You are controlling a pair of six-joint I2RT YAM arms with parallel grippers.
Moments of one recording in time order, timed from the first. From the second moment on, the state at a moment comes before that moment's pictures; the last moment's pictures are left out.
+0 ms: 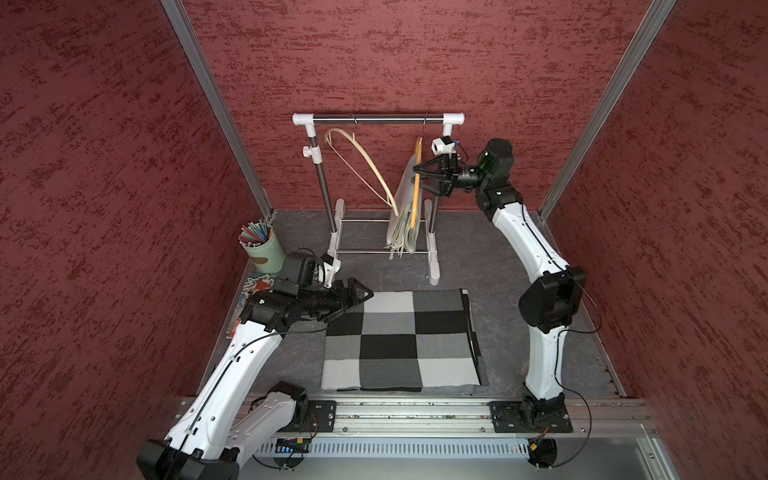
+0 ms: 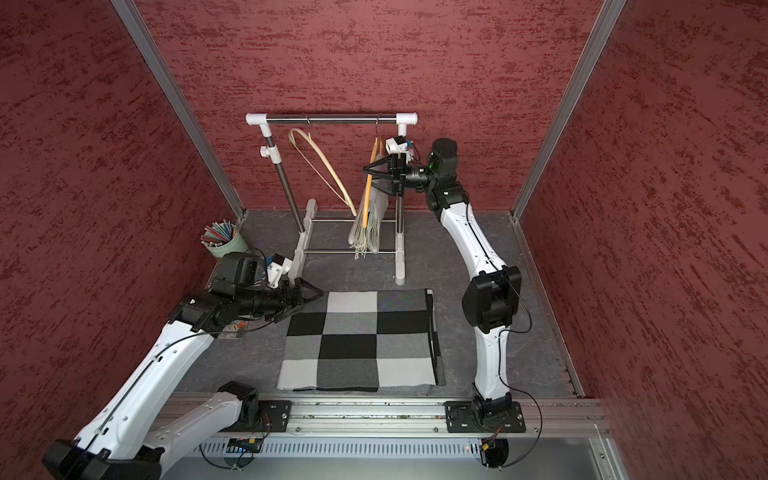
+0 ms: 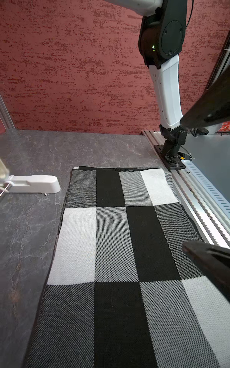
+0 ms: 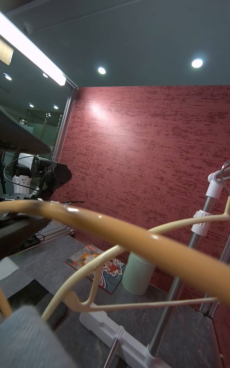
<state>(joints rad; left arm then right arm) -0.27 0.97 1.03 -0.90 0.60 -0.68 0.25 2.05 2.13 0.06 -1.26 1.36</state>
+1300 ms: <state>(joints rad) -0.23 2.05 2.62 -1.08 0.16 -0.53 0.13 0.97 1.30 -0.74 -0.71 0.45</state>
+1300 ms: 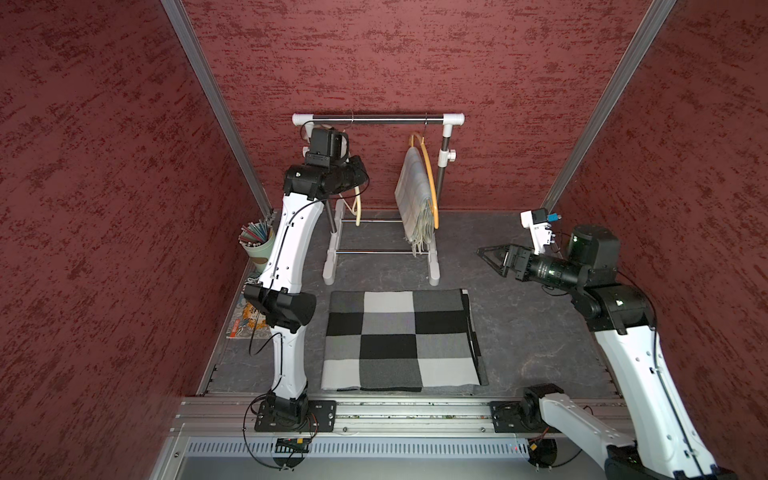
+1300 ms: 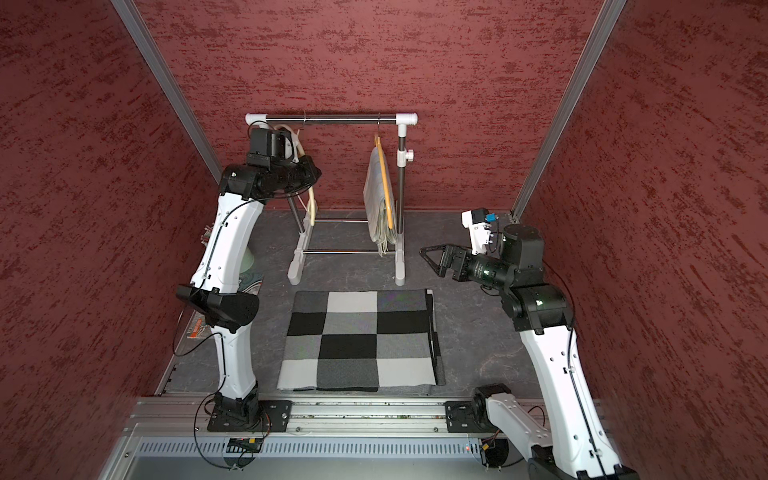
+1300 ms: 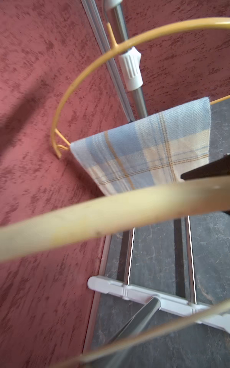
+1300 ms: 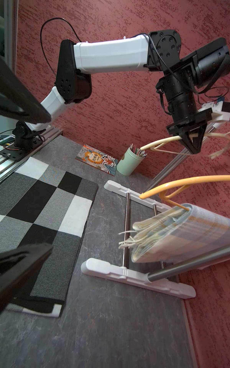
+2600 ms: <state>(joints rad) -0.21 1.09 1.17 -0.37 1.08 -0.58 0.14 0.88 1.18 -0.61 -0.82 0.47</state>
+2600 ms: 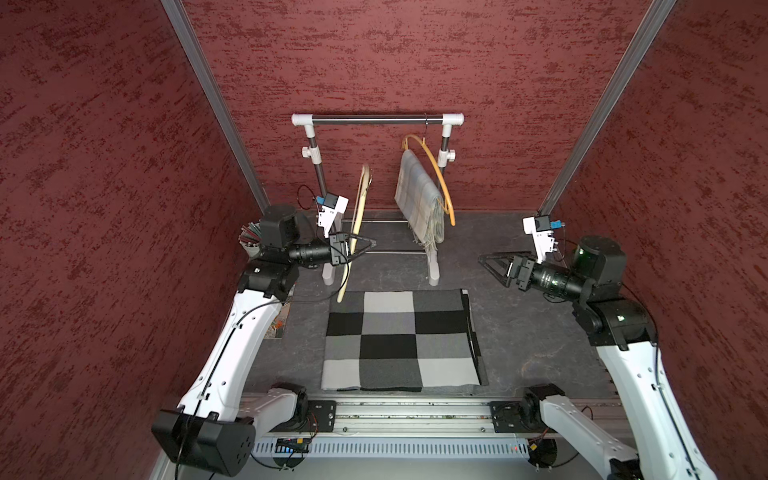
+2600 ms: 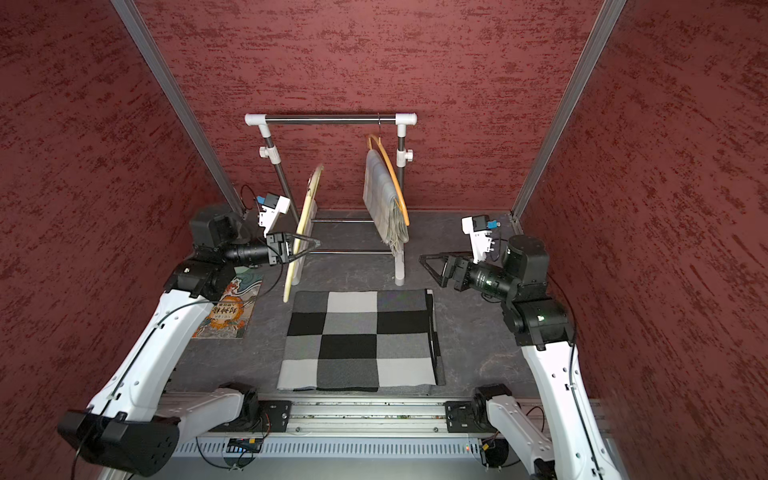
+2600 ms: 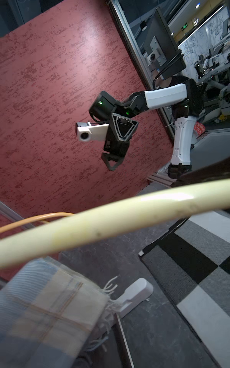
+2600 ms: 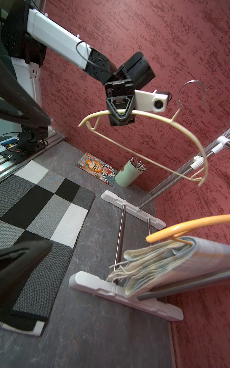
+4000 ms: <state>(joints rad) -0.84 0.86 0.57 -0.31 0.28 -0.52 0.70 1.39 1.29 -0.58 -0.50 0.78</state>
